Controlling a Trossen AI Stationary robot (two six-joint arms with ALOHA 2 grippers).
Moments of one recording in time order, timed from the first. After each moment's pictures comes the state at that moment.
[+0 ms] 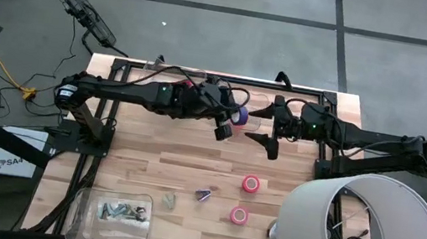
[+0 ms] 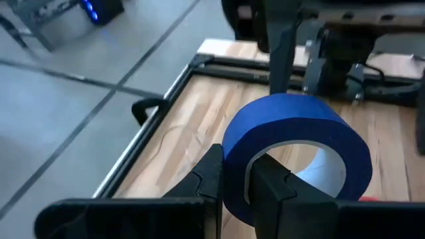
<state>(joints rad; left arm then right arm) 0.04 1.67 1.65 -0.44 -0.38 -0.04 -0.13 1.02 0.84 -0.02 -0.07 0.04</state>
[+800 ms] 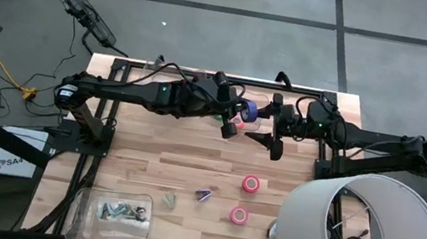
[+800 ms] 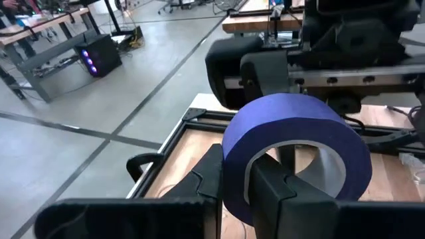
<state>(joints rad) 0.04 1.67 1.65 -0.23 -0.35 0.06 -0.13 1.02 0.84 0.14 -0.18 0.08</state>
